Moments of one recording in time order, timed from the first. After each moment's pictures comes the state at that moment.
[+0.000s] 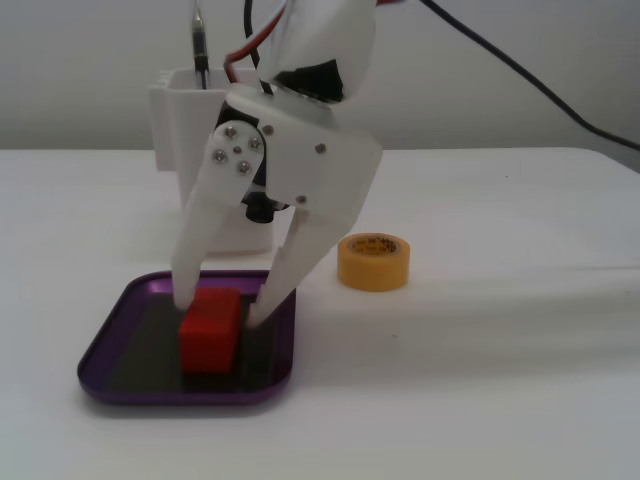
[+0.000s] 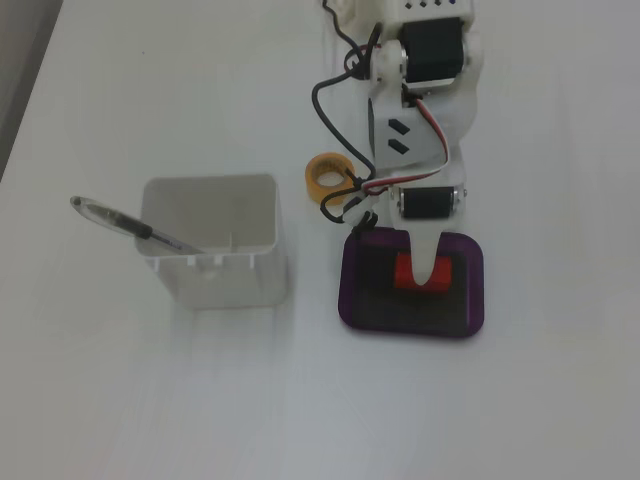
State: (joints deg) arm -5.3 69.3 76.6 48.9 -0.4
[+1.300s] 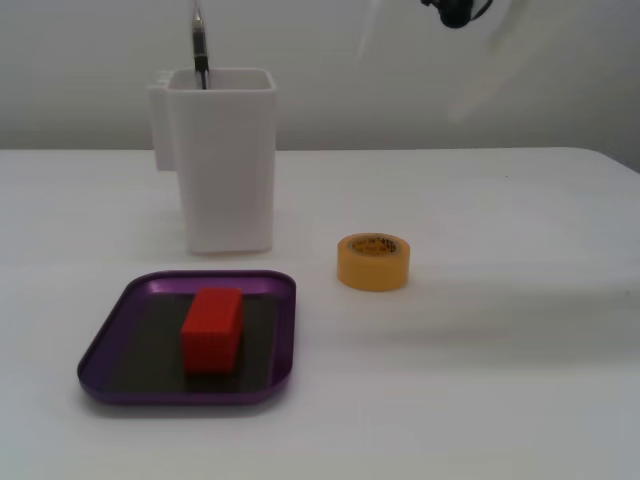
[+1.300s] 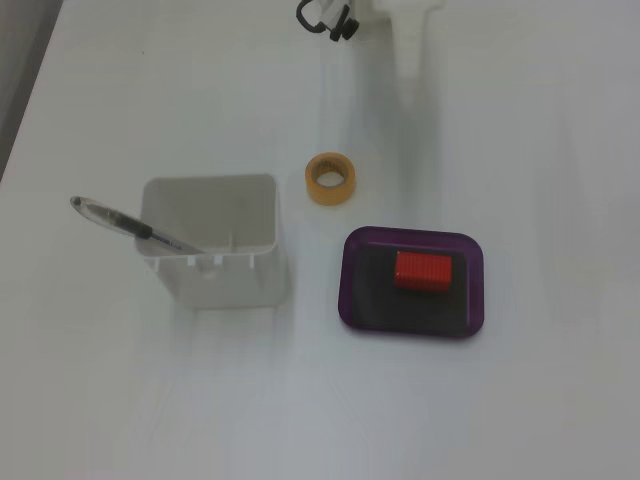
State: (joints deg) arm -4.3 128.1 106.7 71.1 -0.2
